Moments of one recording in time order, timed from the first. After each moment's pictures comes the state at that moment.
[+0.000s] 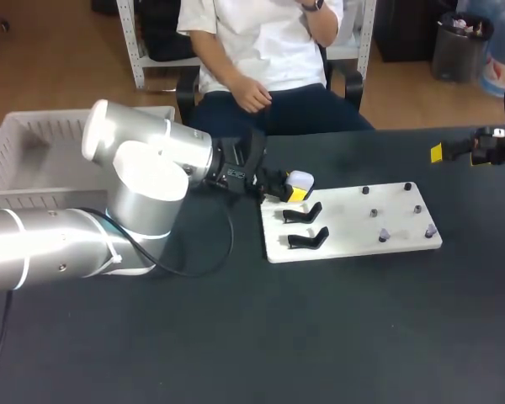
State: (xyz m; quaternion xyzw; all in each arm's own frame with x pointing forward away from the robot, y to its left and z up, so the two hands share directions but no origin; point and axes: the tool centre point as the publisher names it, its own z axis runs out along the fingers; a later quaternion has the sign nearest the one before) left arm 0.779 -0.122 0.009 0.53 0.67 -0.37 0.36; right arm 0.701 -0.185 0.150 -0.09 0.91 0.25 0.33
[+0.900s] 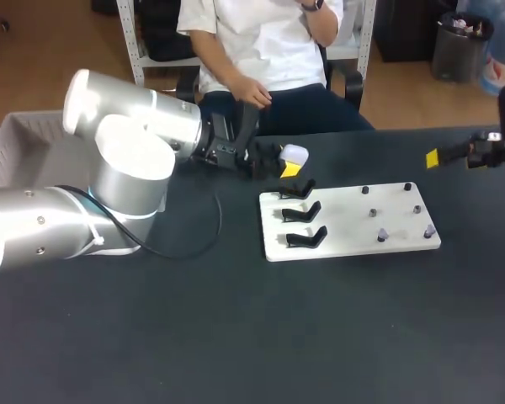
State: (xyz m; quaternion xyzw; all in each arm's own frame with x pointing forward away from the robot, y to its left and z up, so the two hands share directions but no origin) left arm 0.787 -0.109 0.067 0.56 0.65 -0.34 0.39; right arm 0.695 -0.173 0.145 -0.11 0.91 0.24 0.32
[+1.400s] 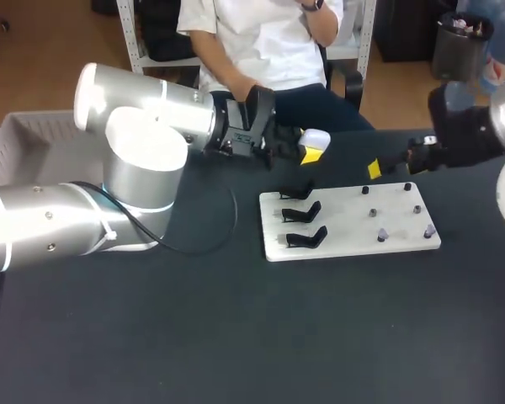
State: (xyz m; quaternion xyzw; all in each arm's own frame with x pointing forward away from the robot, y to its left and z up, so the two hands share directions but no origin) left arm 0.775 -0.148 0.111 0.58 0.60 -0.36 0.43; right arm 0.693 -0.090 0.132 -0.18 0.91 0.25 0.27
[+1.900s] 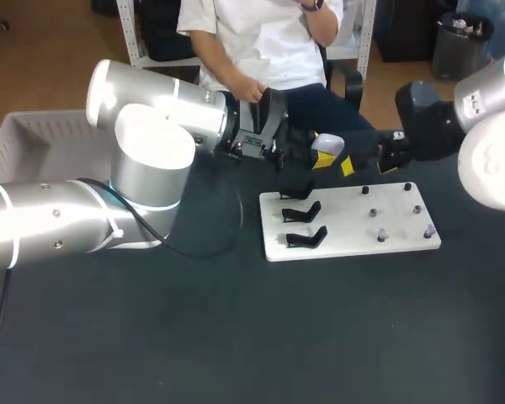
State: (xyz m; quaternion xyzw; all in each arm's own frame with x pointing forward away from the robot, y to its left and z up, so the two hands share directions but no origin) left arm 0.758 -0.166 0.113 0.60 0.57 -0.36 0.42; right arm 0.716 -0.053 0.121 -0.19 0.91 0.28 0.25
